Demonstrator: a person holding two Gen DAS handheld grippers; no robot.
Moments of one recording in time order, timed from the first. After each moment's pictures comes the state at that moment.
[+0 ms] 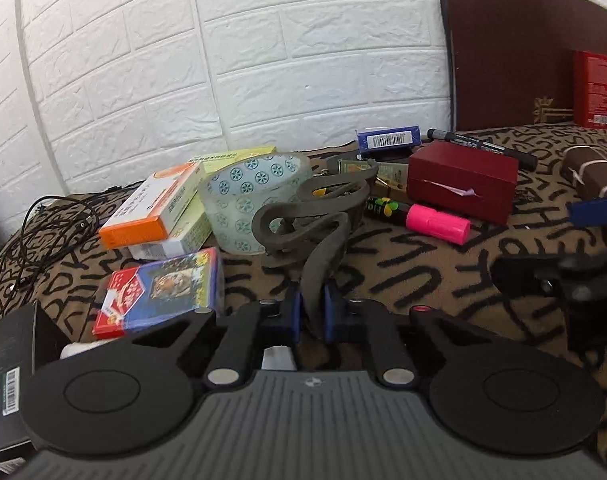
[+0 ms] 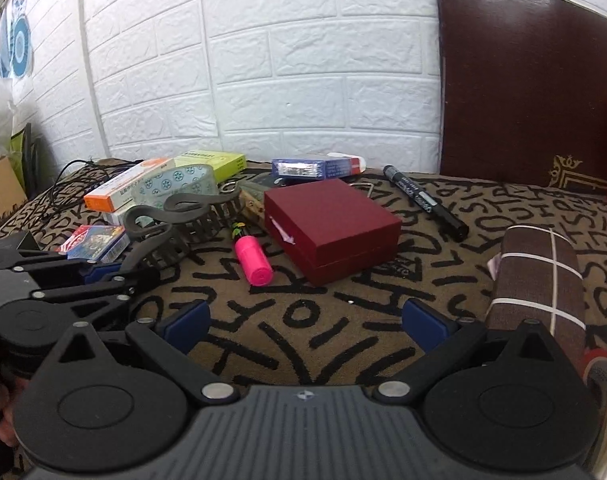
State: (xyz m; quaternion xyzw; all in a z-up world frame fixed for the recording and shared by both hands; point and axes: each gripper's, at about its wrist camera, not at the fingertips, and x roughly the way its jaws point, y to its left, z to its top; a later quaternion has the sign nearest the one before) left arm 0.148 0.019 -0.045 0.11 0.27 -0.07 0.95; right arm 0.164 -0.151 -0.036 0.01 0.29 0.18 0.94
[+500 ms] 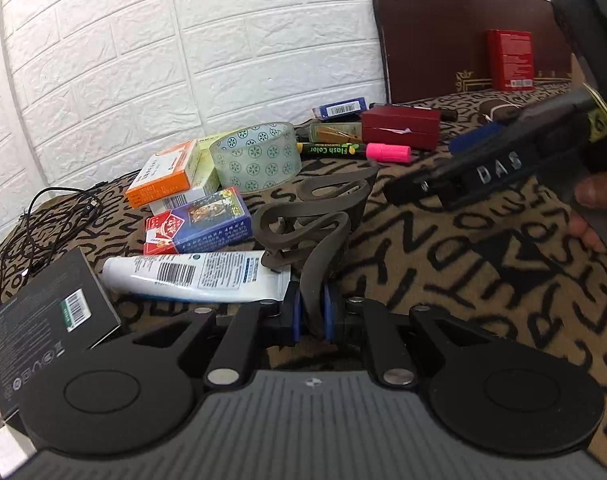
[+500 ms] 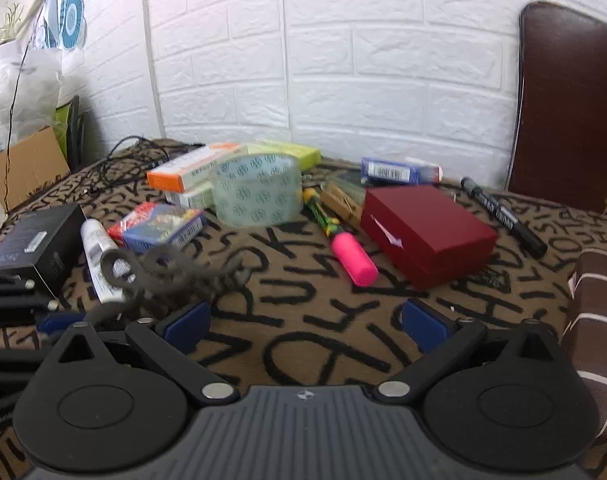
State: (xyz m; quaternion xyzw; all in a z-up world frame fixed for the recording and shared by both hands) left arm 0.048 0.102 -0.041 0.15 0.27 -0.17 0.94; right arm 0.150 -0.105 -0.031 -0.03 0.27 0.23 0.93
